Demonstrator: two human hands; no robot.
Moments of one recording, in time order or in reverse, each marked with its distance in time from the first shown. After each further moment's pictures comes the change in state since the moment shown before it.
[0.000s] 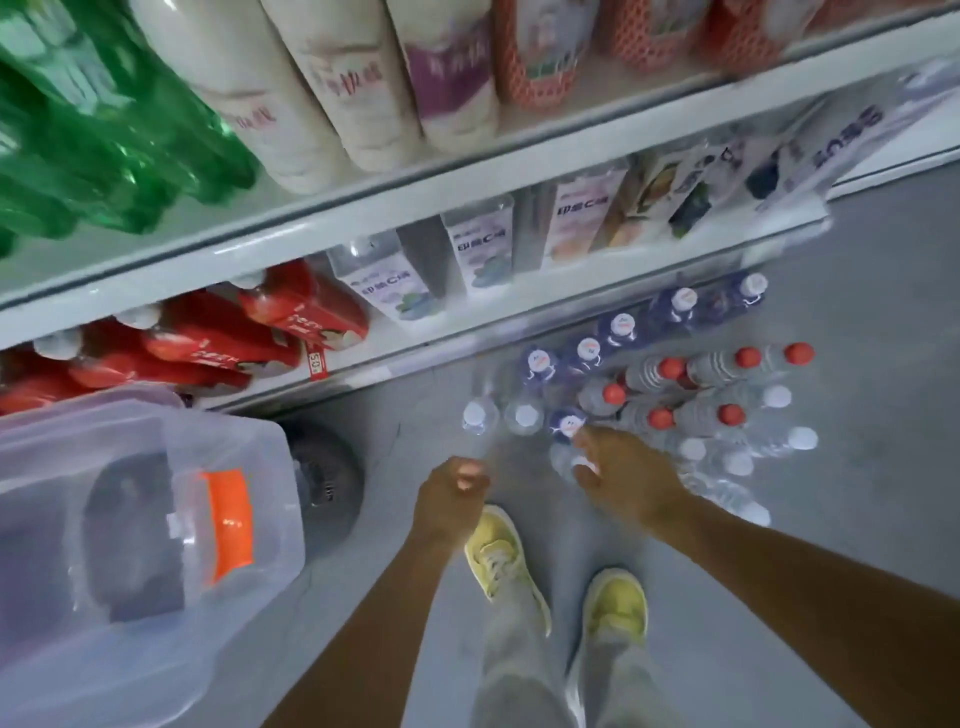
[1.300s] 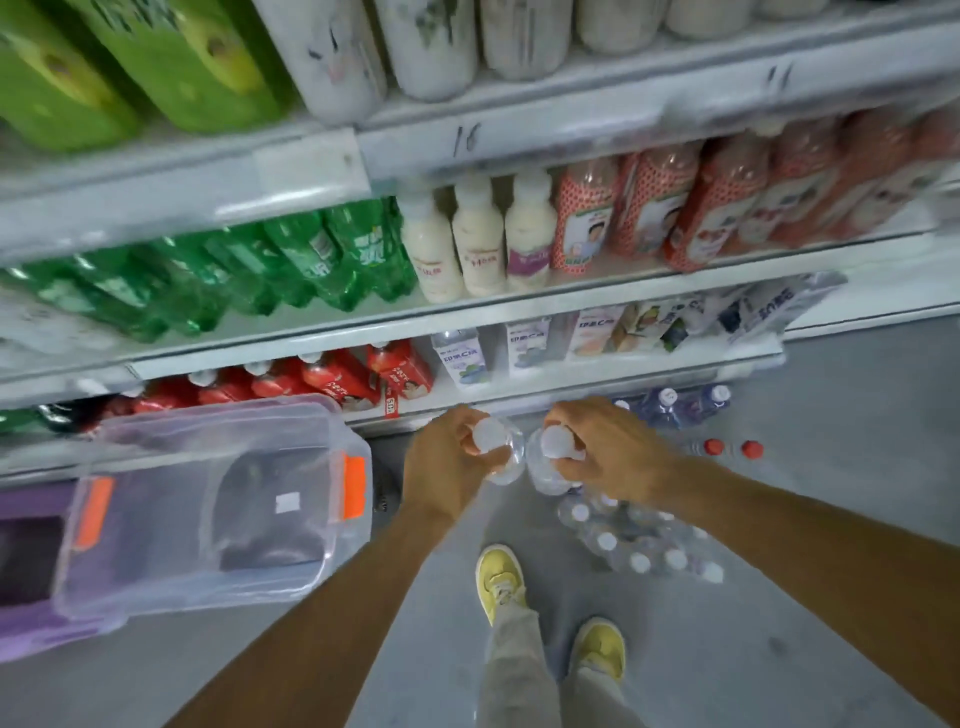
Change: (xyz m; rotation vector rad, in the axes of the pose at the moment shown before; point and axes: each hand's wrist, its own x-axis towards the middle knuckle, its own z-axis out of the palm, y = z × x) left_hand -0.171 0.101 -0.107 -0.011 0.354 0.474; right_hand -0.139 -0.113 -0.177 -0.103 0.169 -0.452
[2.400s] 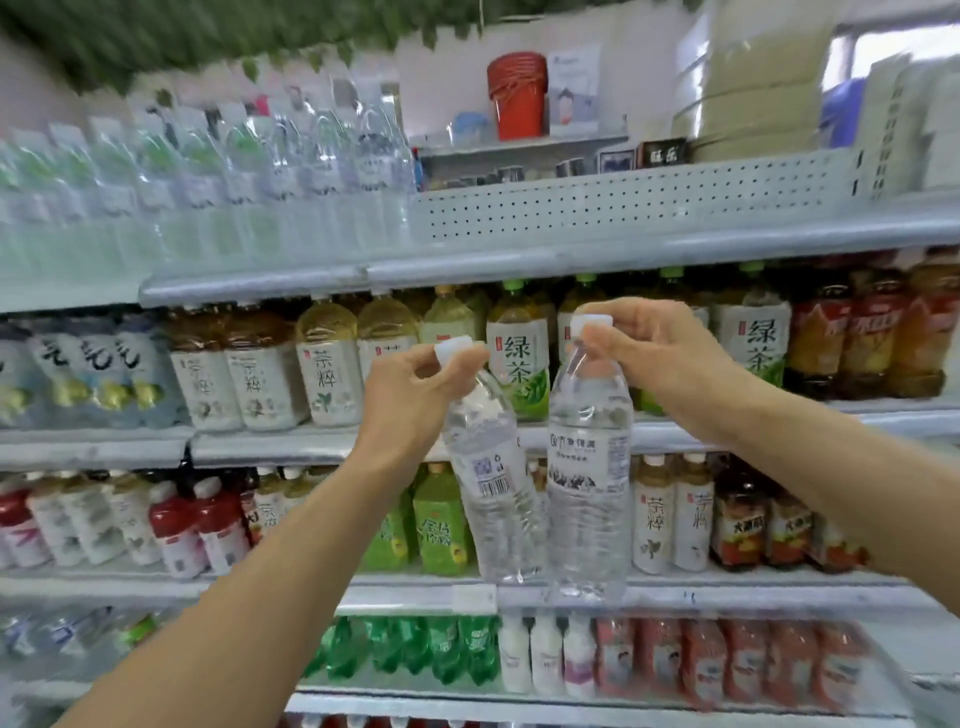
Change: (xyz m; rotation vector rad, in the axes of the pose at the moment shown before) left_hand -0.235 0.402 -0.352 -0.378 0.588 0.684; right_hand -0.225 -0.284 -0.442 0.705 0.676 -0.625
